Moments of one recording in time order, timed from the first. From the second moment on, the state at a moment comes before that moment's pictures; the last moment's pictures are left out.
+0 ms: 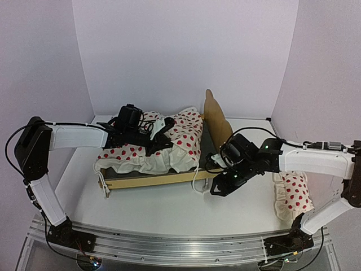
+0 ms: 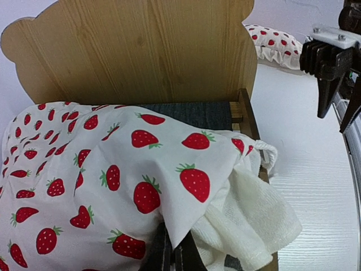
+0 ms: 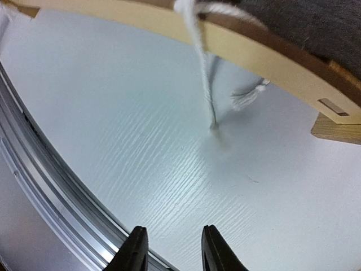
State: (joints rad) left arm -0.66 1.74 1.18 0.04 0.58 0.46; right arm 0.92 1.43 1.02 -0.69 -0.14 0.34
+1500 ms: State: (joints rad) left arm -0.28 1.40 0.97 -0.68 0.29 0.93; right arm 0.81 1.79 1.39 -0.68 0.15 0.51
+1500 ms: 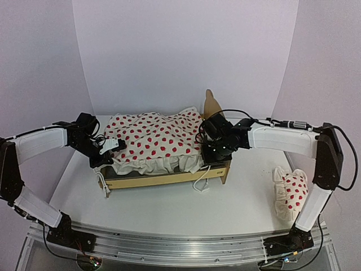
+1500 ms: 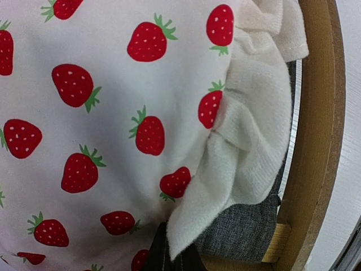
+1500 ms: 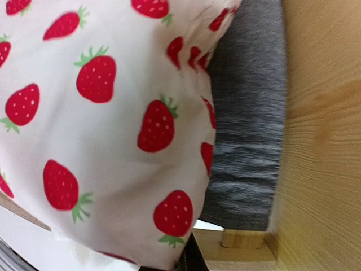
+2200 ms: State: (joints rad) left arm -0.27 1.36 1.09 -0.92 0.62 1.01; right arm 0.79 1.68 1.48 -0.88 0.32 0.50
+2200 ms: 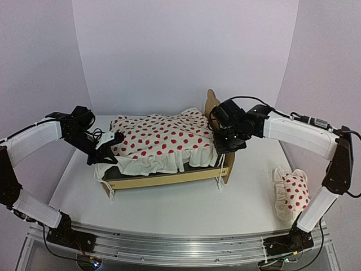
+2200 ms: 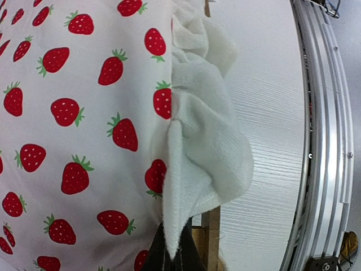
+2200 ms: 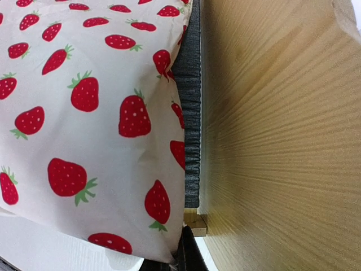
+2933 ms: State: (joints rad) left arm -0.28 1.36 1.03 -1.02 0.68 1.15; right arm 0.78 1.67 1.46 -0.97 0.20 0.50
